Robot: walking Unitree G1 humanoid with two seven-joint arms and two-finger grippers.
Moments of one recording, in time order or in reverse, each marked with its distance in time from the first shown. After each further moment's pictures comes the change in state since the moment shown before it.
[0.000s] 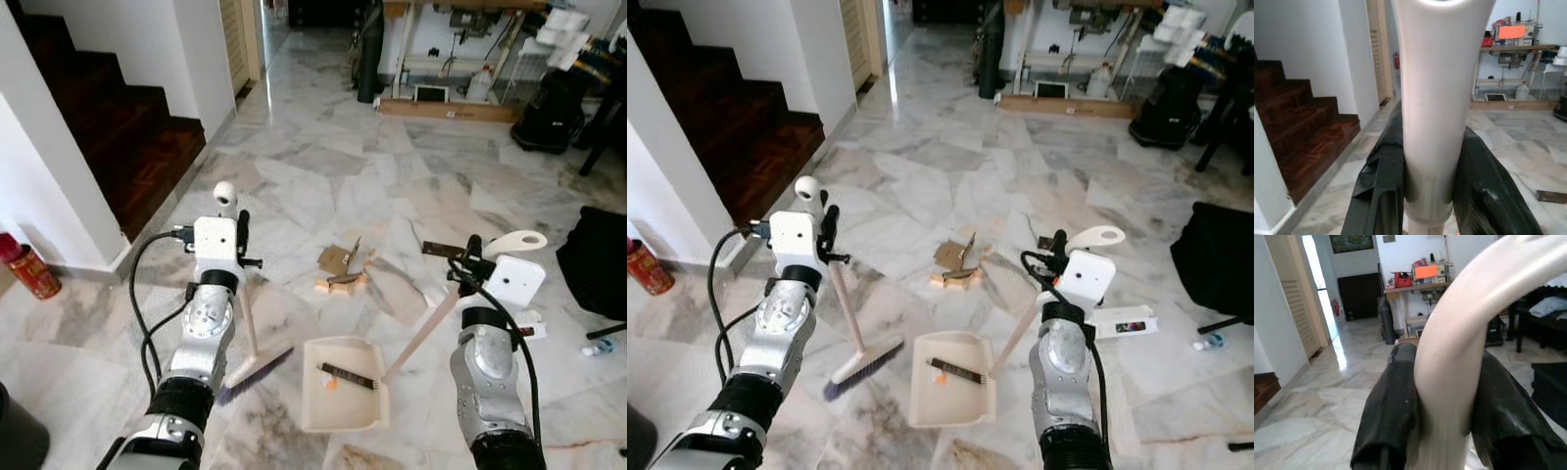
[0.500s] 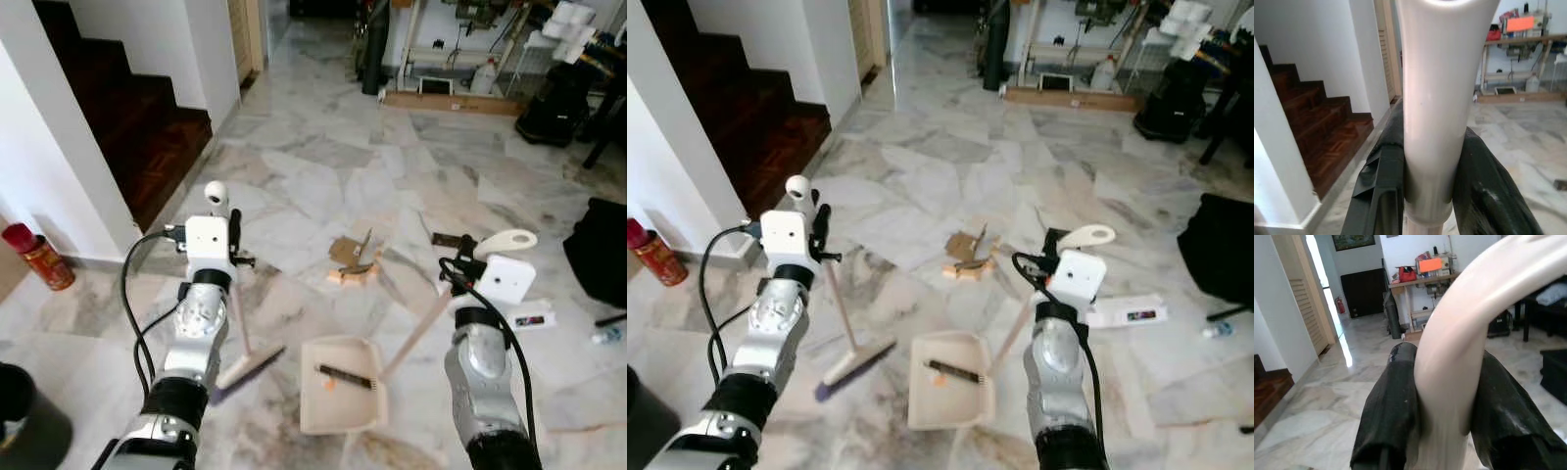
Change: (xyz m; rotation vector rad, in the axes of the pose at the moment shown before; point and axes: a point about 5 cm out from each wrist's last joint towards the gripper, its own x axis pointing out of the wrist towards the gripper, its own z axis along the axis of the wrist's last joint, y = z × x) left arm 0.000 0.001 0.001 0.007 -0.004 0.004; right arm 0.001 0.000 0.001 0.010 -0.004 0.002
